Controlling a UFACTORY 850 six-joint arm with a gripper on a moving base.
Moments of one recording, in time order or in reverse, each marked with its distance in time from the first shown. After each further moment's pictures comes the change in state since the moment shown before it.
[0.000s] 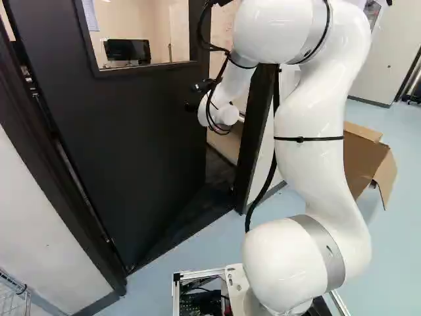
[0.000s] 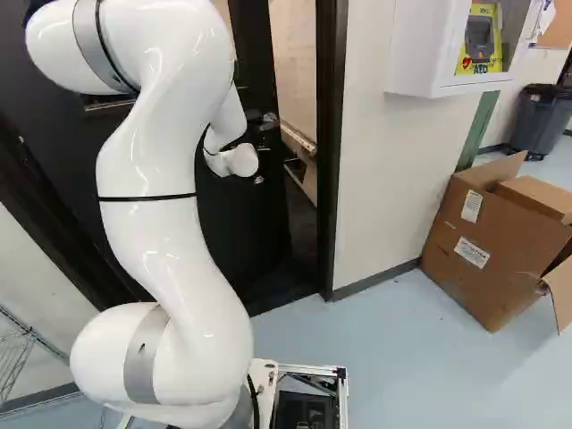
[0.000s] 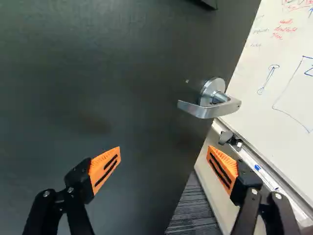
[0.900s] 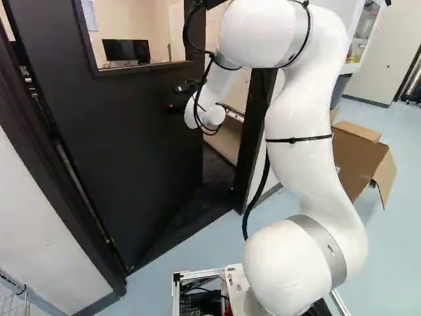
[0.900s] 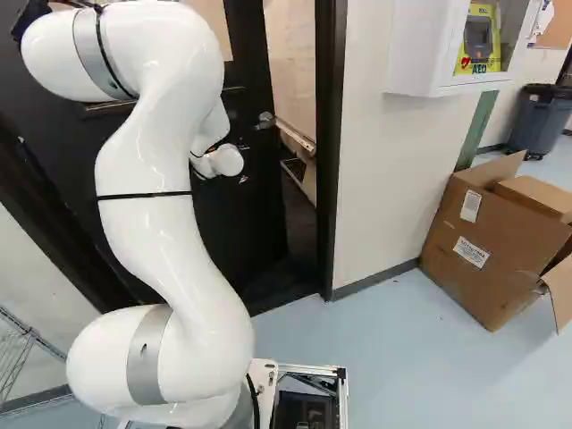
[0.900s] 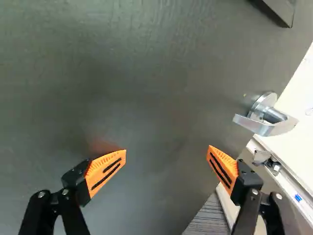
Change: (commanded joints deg) arm 6.4 -4.0 -5.1 -4.4 0.0 0.0
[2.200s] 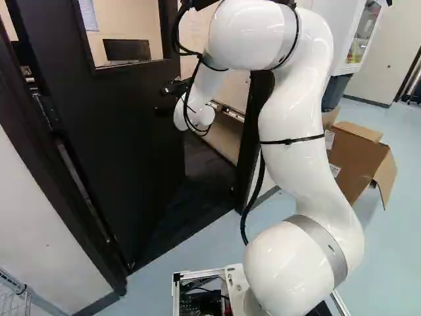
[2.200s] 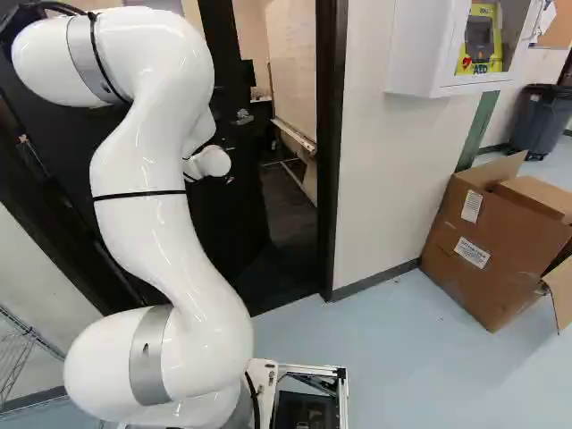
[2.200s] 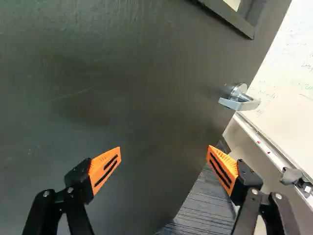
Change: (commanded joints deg) arm 4.2 0.6 0.8 -0.9 0.0 0.0
